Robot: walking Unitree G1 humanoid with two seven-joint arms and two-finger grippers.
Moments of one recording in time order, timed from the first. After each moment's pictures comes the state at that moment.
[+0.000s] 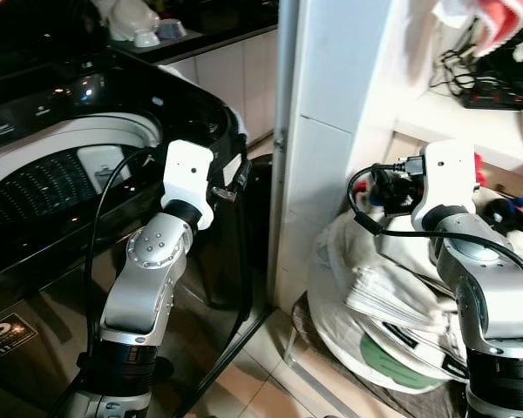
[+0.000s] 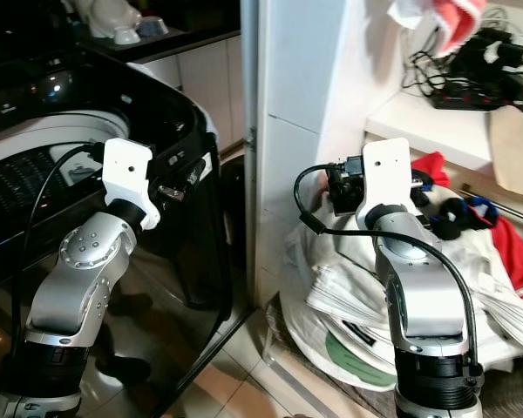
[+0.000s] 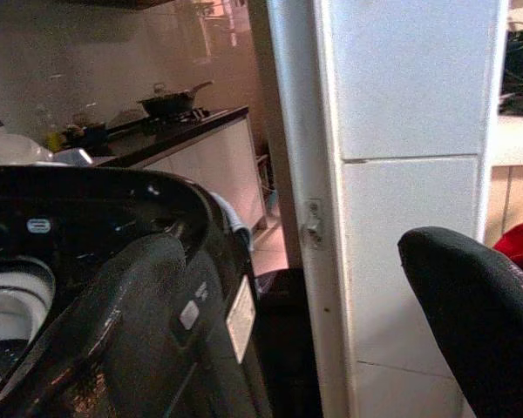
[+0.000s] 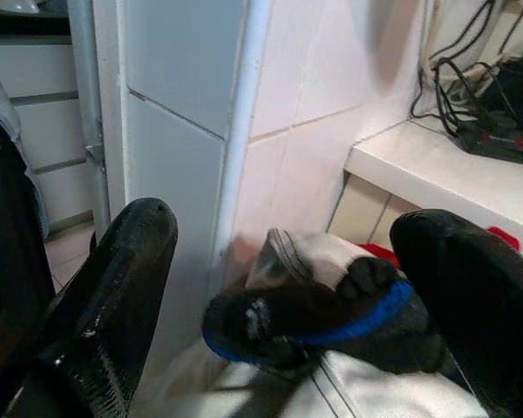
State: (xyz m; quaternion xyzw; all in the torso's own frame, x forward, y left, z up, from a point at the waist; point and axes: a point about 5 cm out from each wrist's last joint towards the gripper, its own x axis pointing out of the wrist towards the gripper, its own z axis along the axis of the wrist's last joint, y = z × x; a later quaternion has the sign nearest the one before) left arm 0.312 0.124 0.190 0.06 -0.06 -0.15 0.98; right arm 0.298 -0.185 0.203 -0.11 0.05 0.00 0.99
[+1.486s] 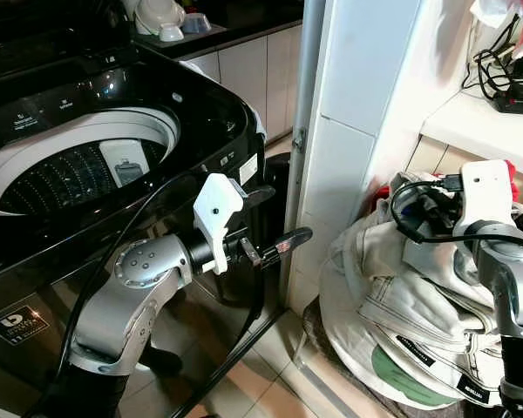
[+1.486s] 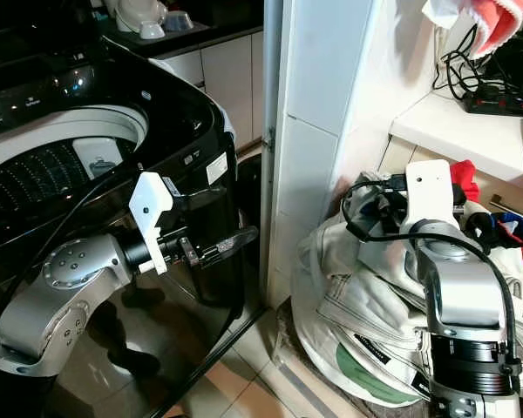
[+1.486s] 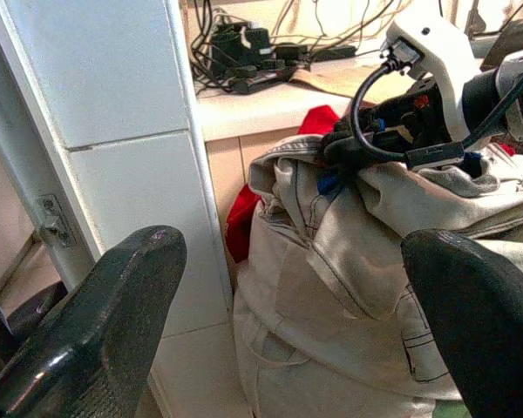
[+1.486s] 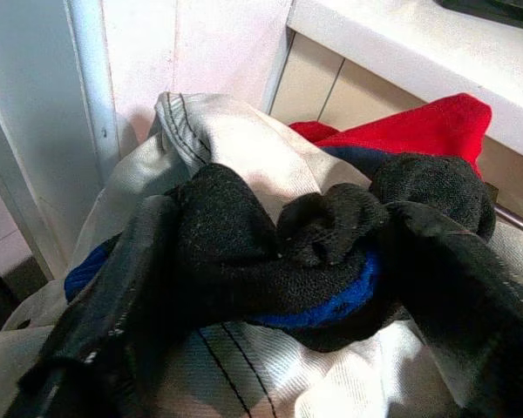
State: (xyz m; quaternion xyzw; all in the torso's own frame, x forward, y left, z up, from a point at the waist) left arm 0.266 0.099 0.189 0.05 -0.03 -0.48 0.88; right arm 0.299 -0.246 0.175 -0.11 0.19 -0.09 0.97
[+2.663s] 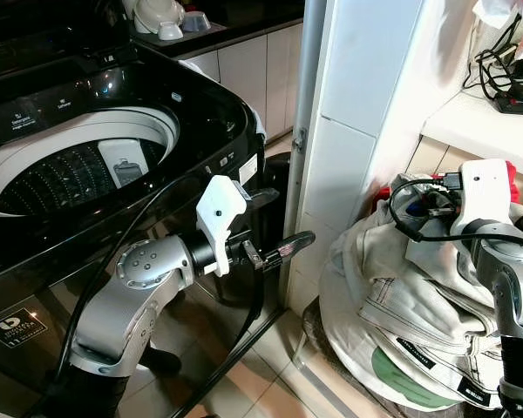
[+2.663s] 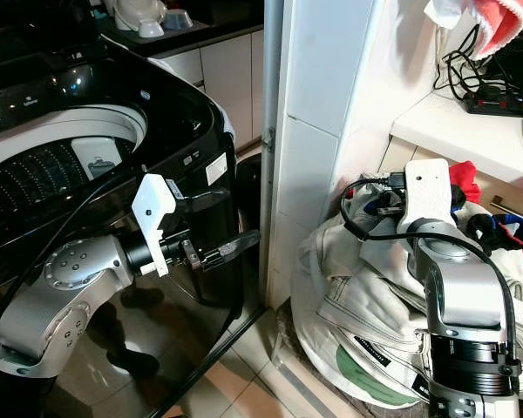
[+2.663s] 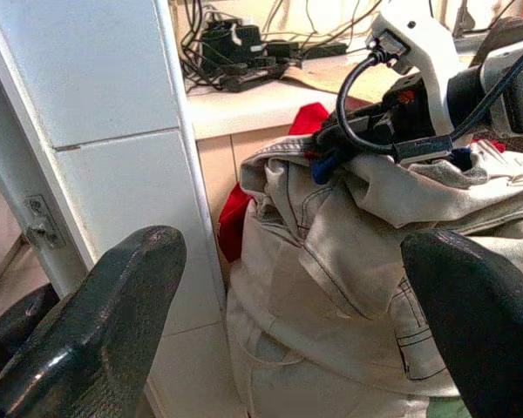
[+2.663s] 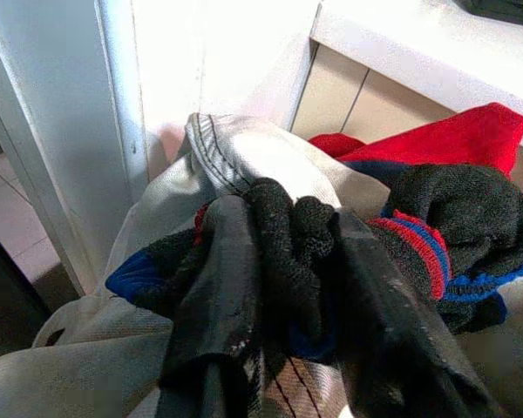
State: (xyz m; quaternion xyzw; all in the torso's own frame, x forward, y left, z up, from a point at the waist) left arm 0.264 0.097 0.189 0.05 -0.03 -0.49 0.87; right arm 0.300 -0.243 0.176 -0.09 0.18 -0.07 0.98
